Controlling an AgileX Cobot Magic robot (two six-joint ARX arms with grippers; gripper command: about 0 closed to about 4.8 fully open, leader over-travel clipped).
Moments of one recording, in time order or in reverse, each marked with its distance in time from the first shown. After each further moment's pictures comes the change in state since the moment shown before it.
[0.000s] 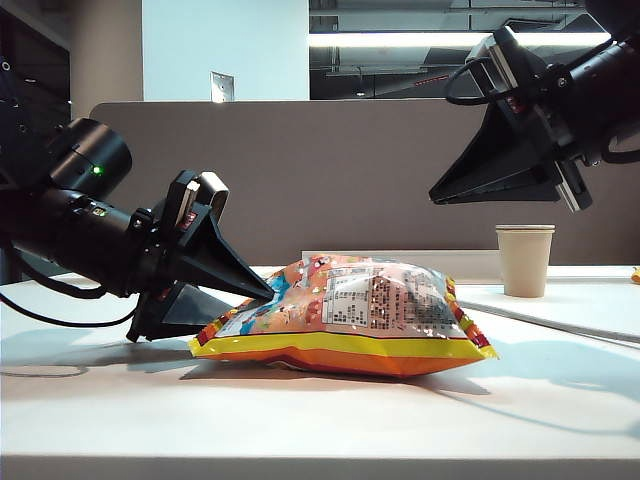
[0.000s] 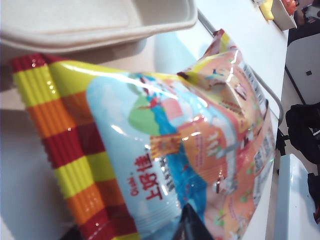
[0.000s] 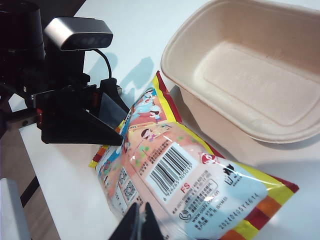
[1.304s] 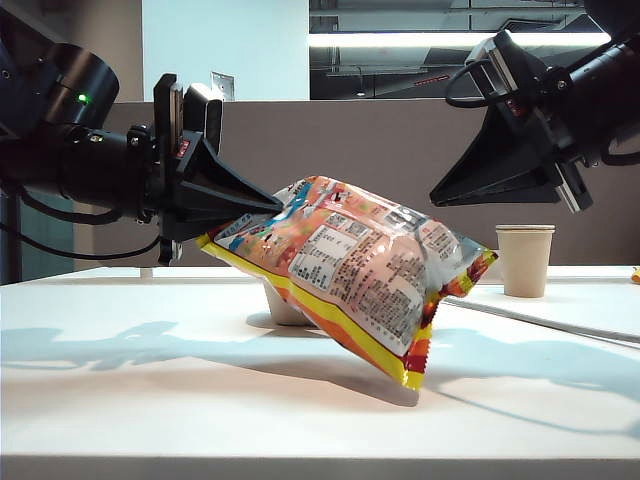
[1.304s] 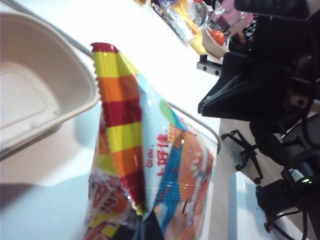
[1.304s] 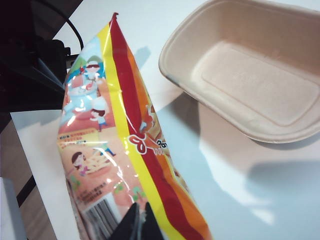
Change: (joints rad) left arm 0.000 -0.117 0.000 0.194 0.146 -0.140; right arm 0.000 0.003 0.000 0.000 0.006 -0.011
